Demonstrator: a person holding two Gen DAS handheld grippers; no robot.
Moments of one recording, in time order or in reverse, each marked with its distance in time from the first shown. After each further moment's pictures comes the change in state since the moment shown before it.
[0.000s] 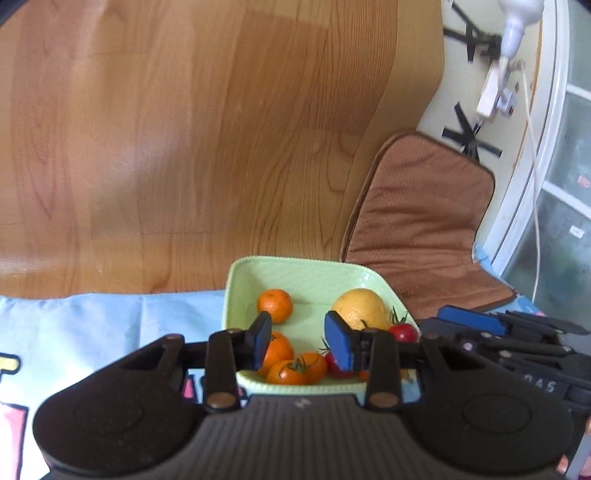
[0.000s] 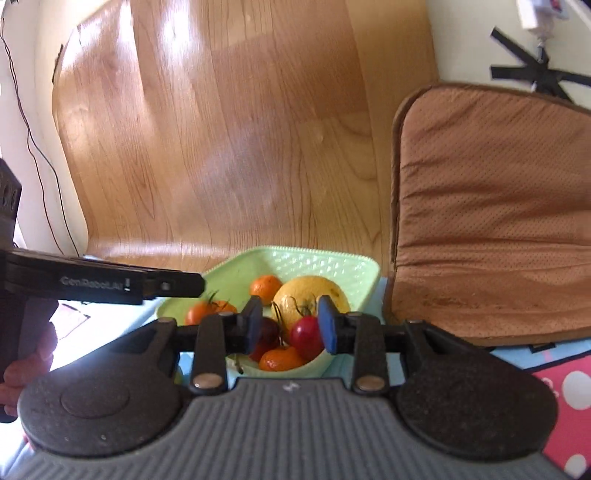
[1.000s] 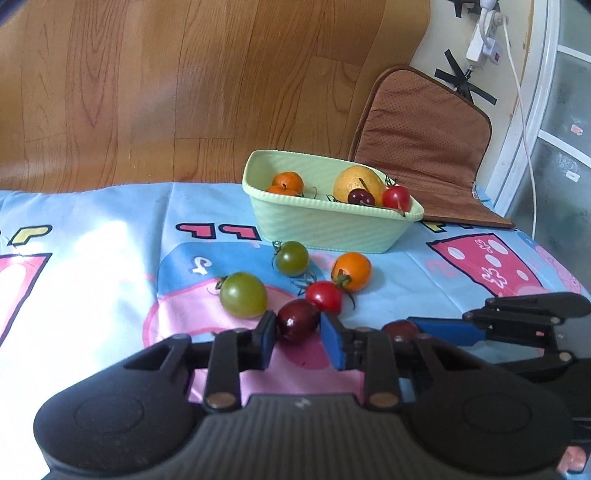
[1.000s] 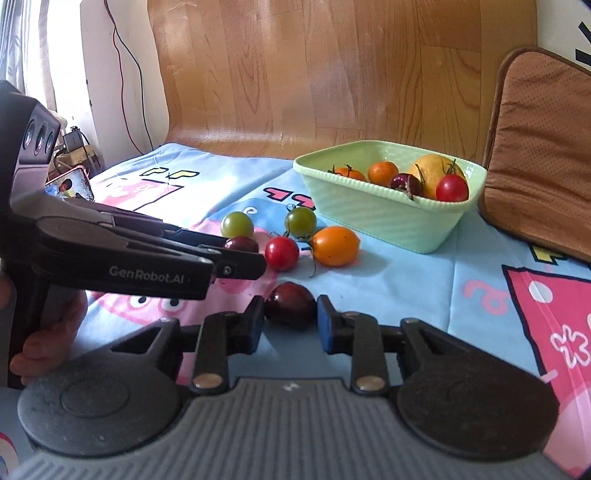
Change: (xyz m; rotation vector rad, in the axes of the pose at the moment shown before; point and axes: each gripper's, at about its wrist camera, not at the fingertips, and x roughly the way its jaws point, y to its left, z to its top) left arm -0.039 -0.006 -0.103 -0.026 0.103 0.039; right arm -0.019 0.069 -0.079 -0.180 0.250 0.139
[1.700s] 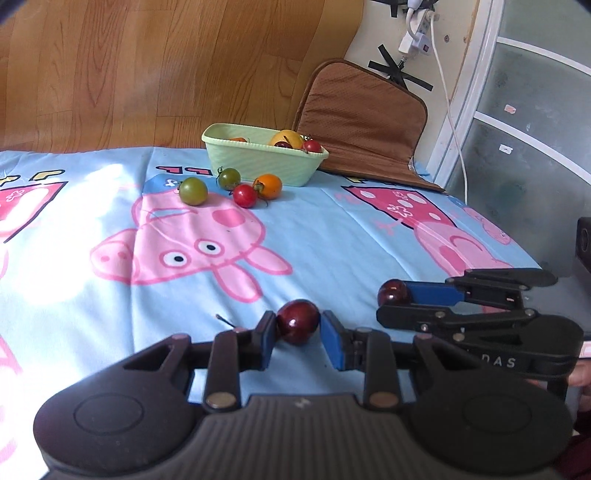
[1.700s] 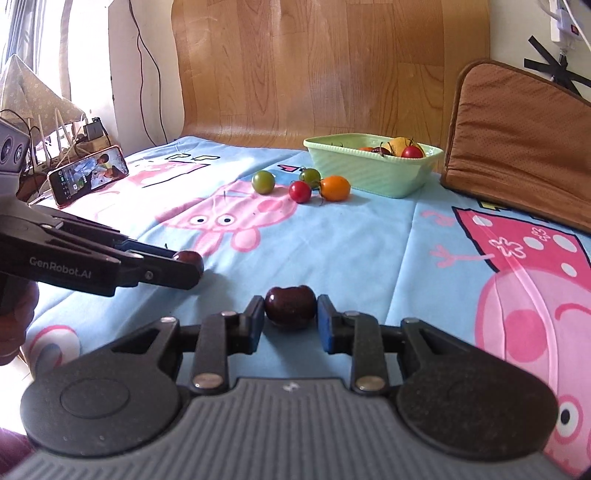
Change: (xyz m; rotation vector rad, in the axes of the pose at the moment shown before) left arm -0.102 -0.052 -0.091 0.020 0.003 -0.092; right arm -0.089 0.036 -0.068 -0.020 -0.037 -0.056
